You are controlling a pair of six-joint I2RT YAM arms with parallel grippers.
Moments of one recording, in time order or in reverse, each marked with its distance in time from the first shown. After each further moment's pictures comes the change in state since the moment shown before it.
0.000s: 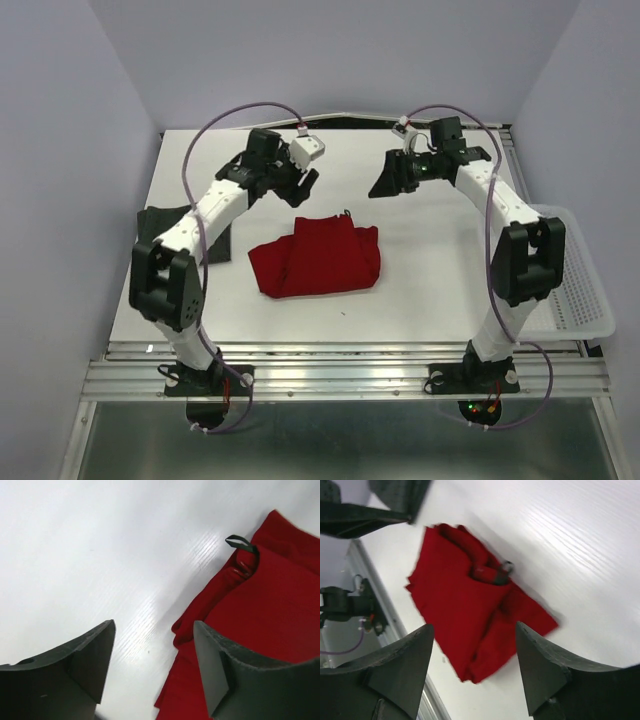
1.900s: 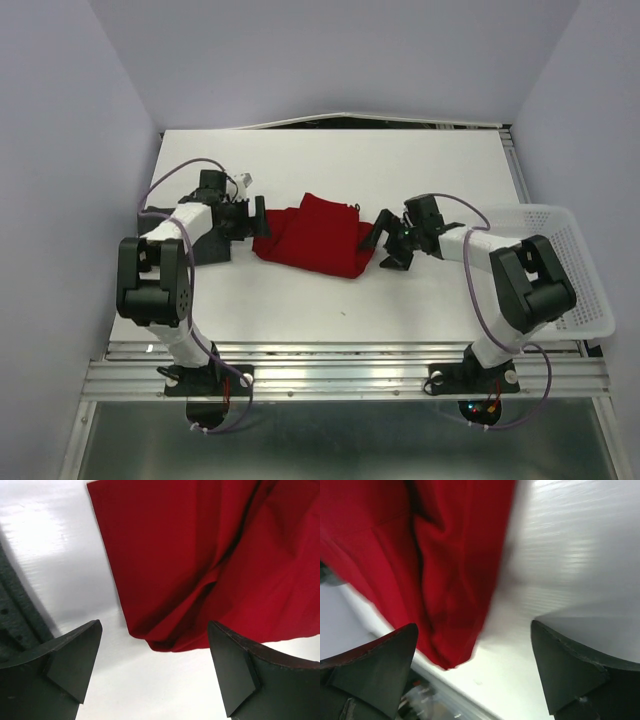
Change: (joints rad) left arm 0.341 -0.118 -0.381 -0.017 0.065 -0.506; right arm 0.202 -0.275 -0.777 0.522 0.467 0.877
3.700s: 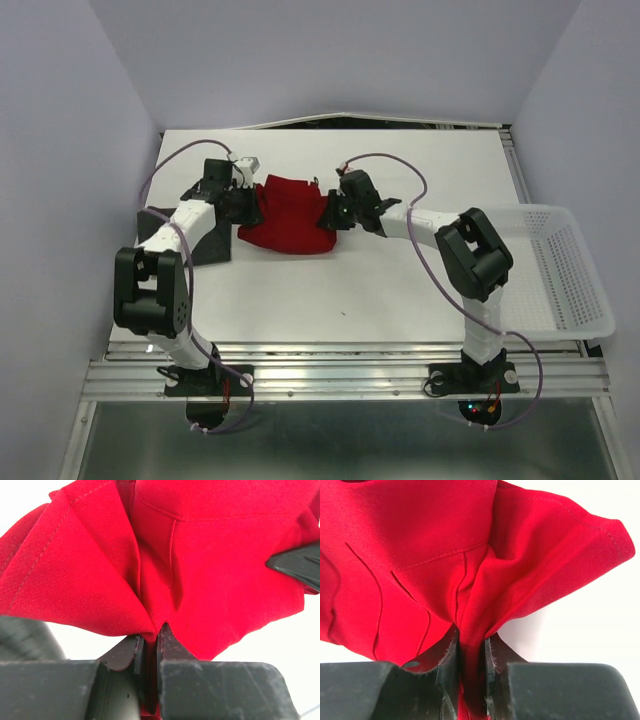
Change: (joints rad) left arm -0.050 -0.004 0.057 0.055 -0.029 0.017; right arm 0.253 0.390 0.489 0.128 0.251 -0.262
